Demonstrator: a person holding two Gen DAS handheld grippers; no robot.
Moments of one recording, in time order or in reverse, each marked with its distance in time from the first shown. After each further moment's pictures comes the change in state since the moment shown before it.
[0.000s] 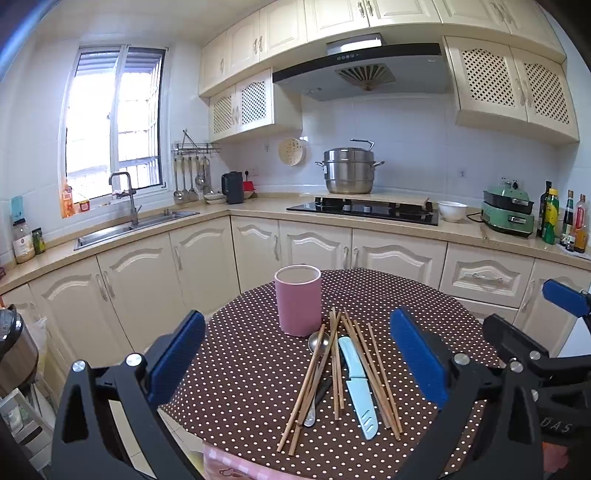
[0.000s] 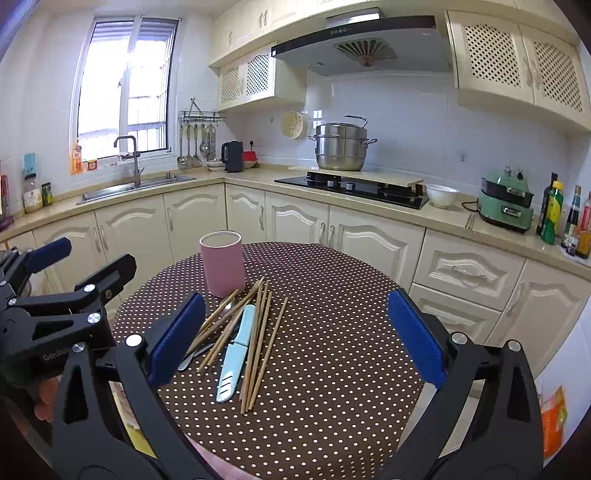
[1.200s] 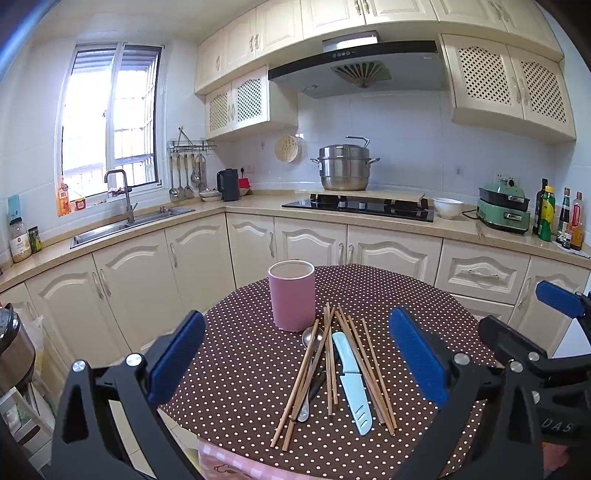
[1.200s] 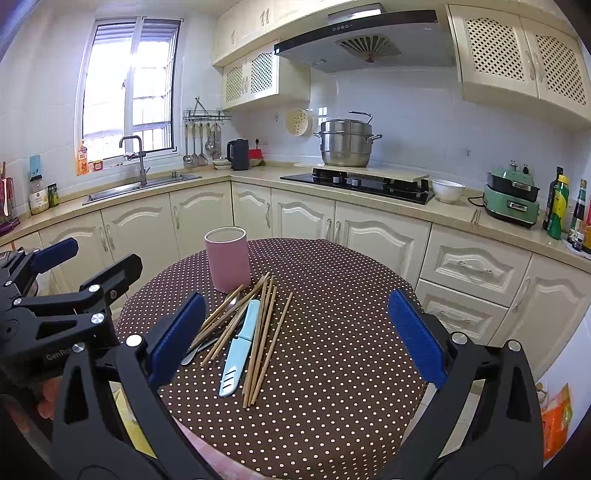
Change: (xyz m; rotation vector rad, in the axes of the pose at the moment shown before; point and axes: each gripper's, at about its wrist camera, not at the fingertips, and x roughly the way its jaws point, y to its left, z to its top) left arm 0.000 -0.006 -0.007 0.000 0.013 -0.023; right arm 0.000 -0.007 -0.003 0.012 0.011 0.053
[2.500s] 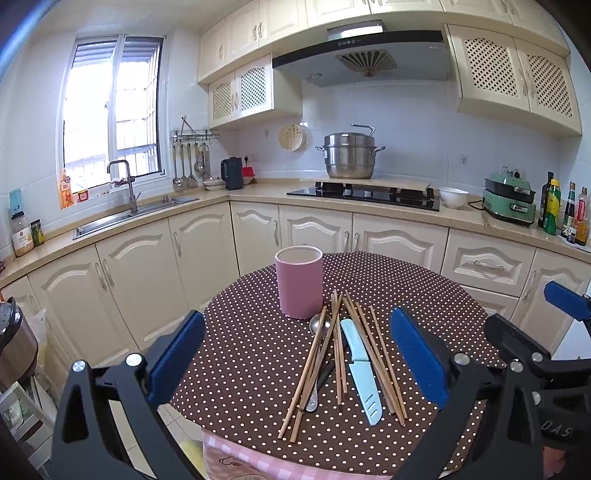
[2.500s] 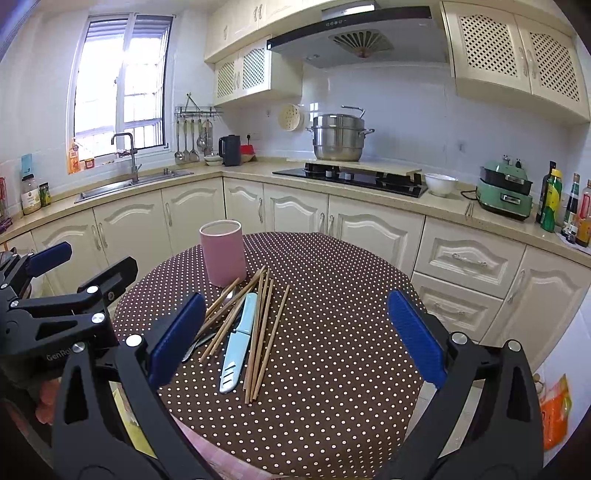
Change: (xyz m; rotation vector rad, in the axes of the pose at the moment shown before) left arm 0.011 0.006 -0.007 0.000 0.057 0.015; right arm 0.010 0.006 -0.009 0.021 0.034 -0.042
